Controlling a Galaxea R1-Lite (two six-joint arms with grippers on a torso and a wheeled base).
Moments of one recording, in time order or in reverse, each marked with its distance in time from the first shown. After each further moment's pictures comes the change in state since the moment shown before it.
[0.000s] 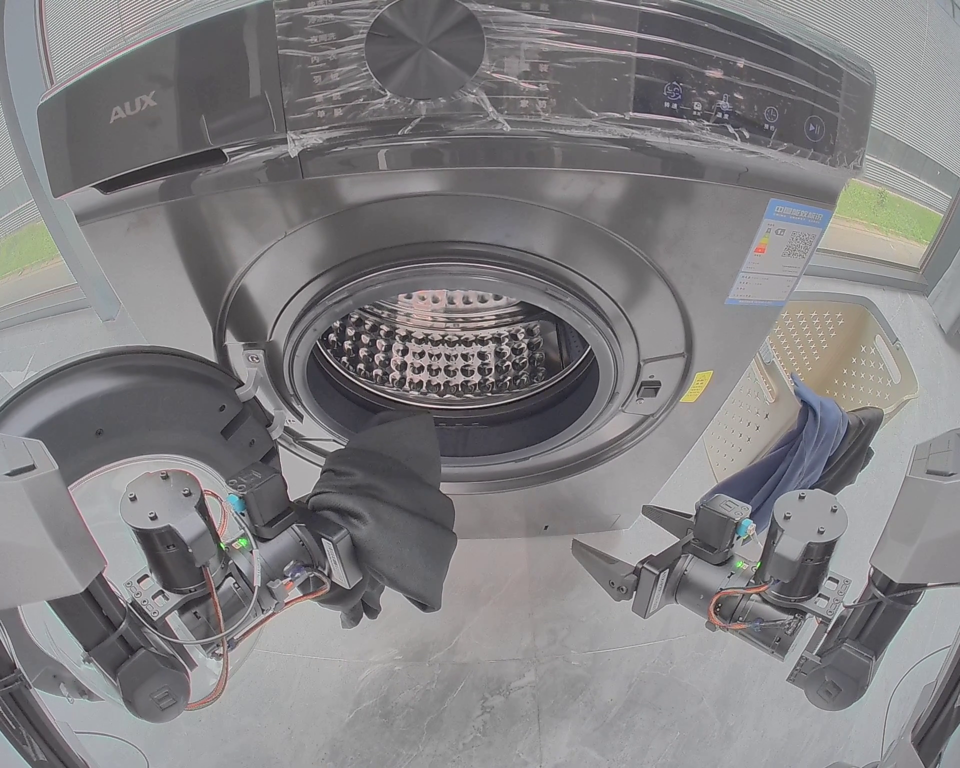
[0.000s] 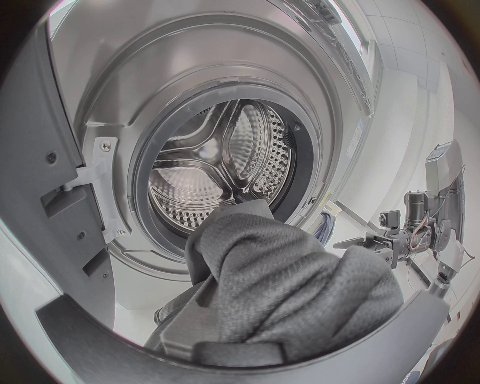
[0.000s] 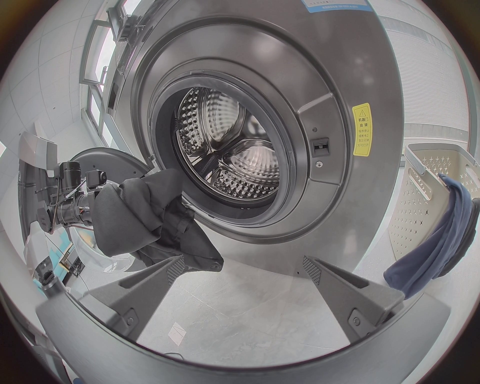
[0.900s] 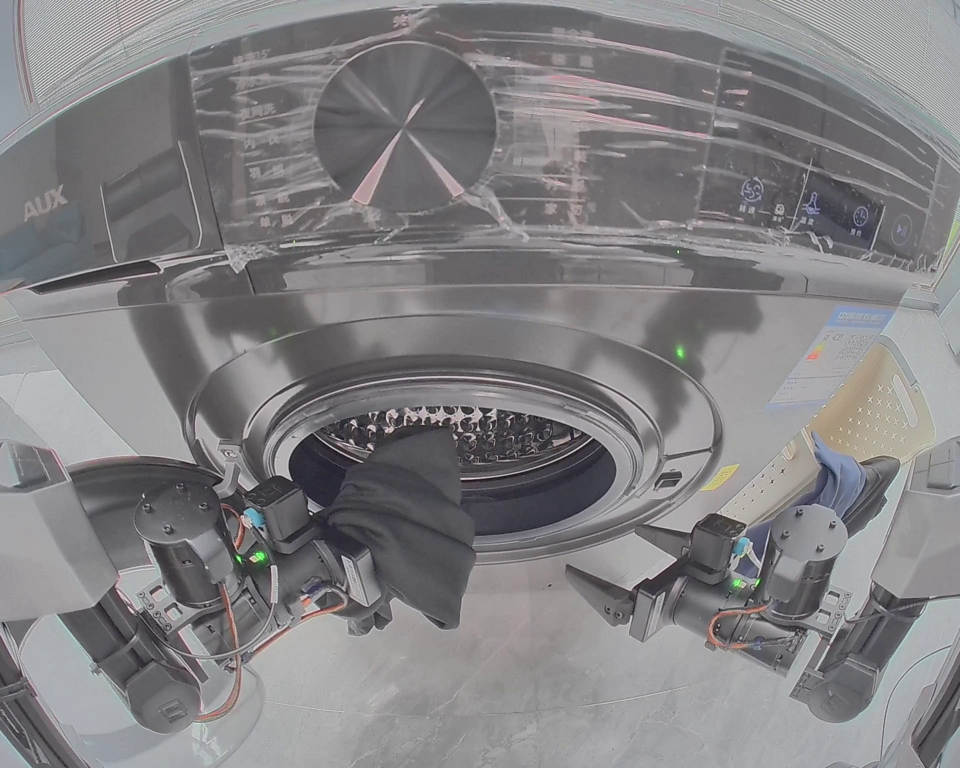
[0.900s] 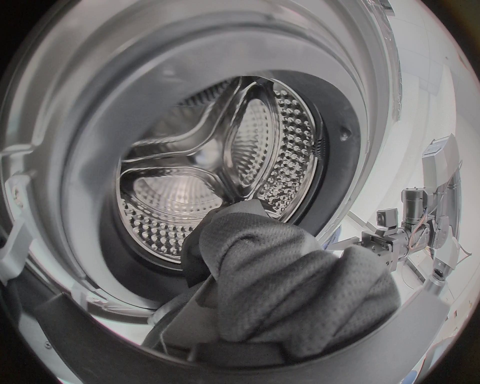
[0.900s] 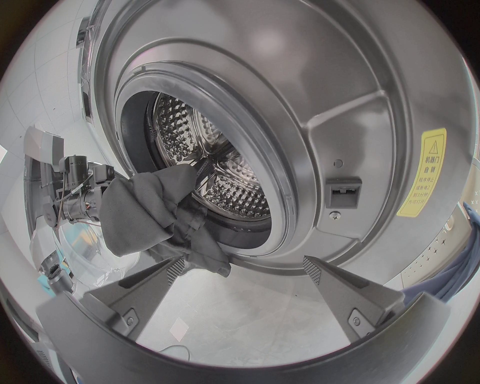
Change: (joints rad) left arm -0.051 0.015 0.004 -0.001 0.007 0.001; right arm 0.038 -0.007 0.040 0.000 0.007 0.001
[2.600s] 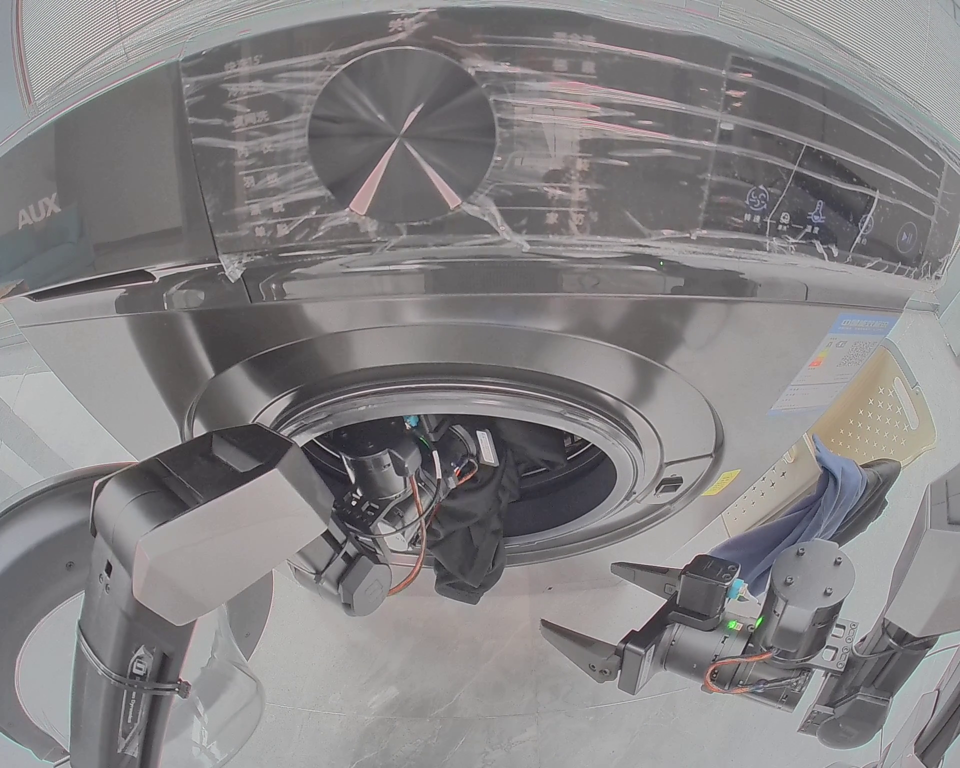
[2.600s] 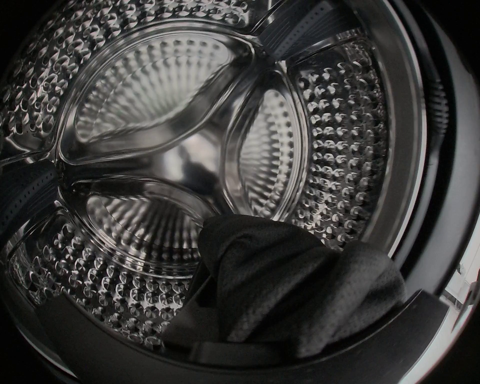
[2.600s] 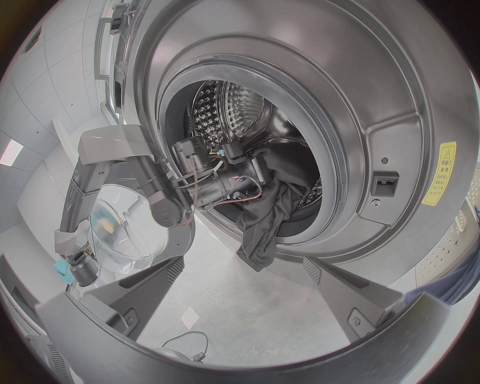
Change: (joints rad) left arm -0.017 0.540 -0.908 0.077 0.121 -0.011; right arm 0.133 -0.049 0.071 0.000 -0.002 -0.002
